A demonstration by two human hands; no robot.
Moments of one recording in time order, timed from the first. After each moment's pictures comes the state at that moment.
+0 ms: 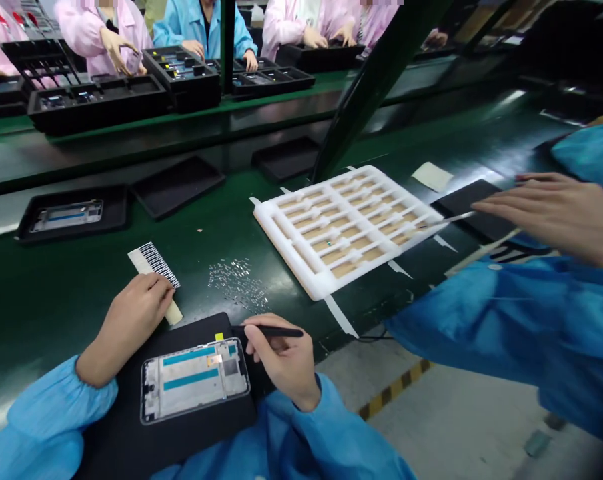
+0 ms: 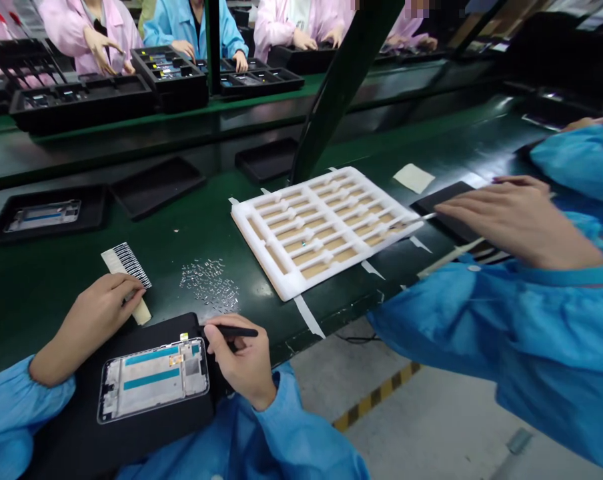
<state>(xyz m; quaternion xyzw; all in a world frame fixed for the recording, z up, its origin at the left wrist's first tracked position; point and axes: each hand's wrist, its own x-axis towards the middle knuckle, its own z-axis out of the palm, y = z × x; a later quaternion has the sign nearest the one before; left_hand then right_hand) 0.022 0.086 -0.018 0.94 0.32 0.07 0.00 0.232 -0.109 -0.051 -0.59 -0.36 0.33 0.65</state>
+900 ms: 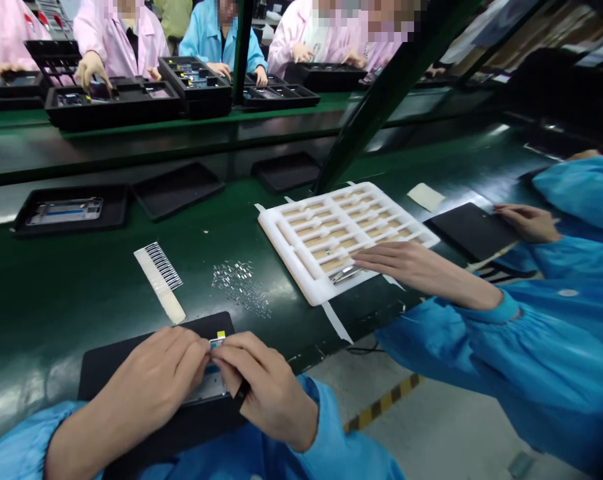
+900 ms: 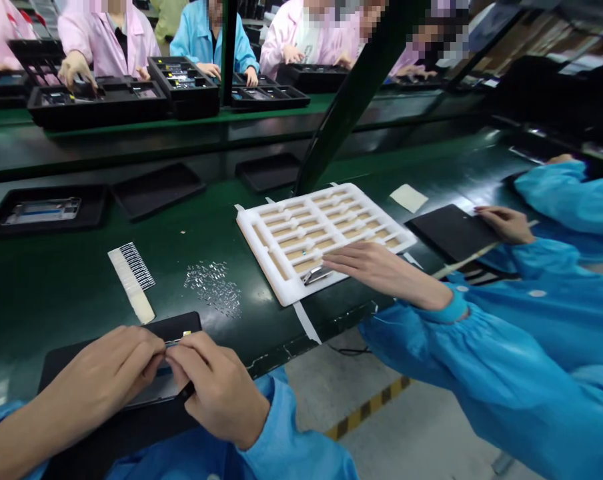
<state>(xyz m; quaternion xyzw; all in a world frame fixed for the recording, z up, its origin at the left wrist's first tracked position) 0.020 -0.010 0.017 0.98 0.12 0.15 0.03 0.211 -0.119 -0.018 -0.54 -0.70 0.13 0.44</state>
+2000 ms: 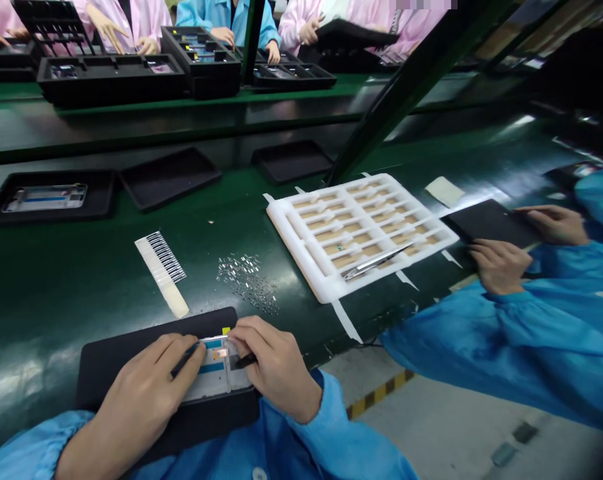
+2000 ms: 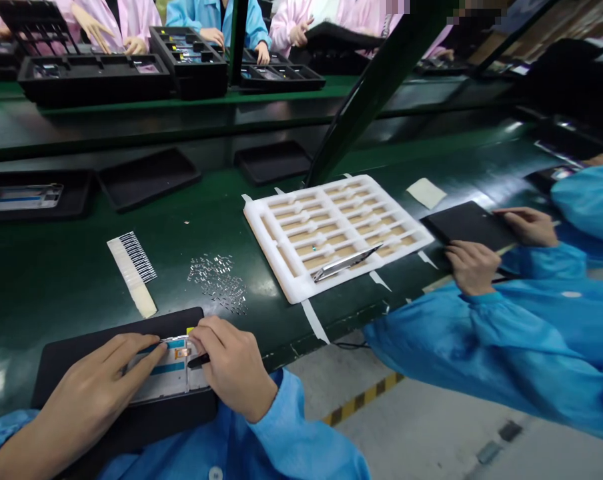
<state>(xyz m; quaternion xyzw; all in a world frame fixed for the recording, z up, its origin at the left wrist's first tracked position) -0.001 -0.022 -0.005 0.97 0.16 0.18 -0.03 0.230 -0.108 -0.044 -0.59 -0.71 0.11 0.37</state>
